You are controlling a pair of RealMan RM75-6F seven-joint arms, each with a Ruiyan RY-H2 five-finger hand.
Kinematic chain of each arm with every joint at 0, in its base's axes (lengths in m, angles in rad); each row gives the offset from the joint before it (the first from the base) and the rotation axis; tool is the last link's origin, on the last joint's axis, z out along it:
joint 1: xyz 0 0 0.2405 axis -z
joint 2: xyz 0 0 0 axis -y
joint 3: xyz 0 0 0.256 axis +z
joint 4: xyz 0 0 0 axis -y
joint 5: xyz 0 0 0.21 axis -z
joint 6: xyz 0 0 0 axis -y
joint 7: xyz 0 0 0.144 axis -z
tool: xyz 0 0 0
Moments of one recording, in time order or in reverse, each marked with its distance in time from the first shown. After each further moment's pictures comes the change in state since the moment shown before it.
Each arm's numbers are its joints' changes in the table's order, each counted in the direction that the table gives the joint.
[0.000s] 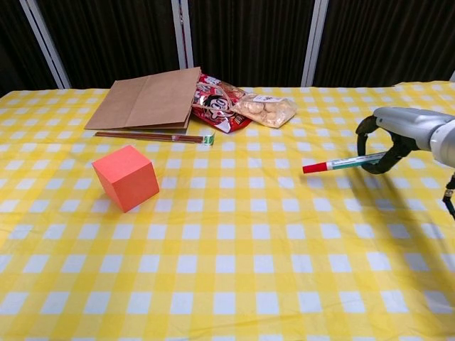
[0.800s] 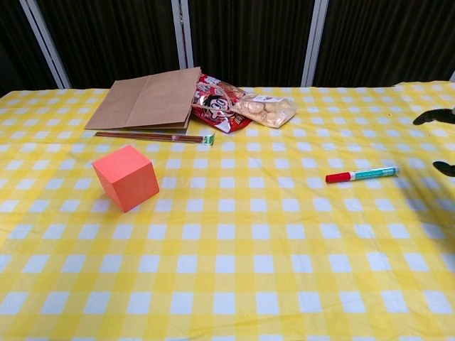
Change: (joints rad) left arm -0.013 0.003 -0.001 -0.021 -0.017 -0.033 0.006; right arm 0.179 -0.210 -0.064 0.236 0.103 -0.145 -0.043
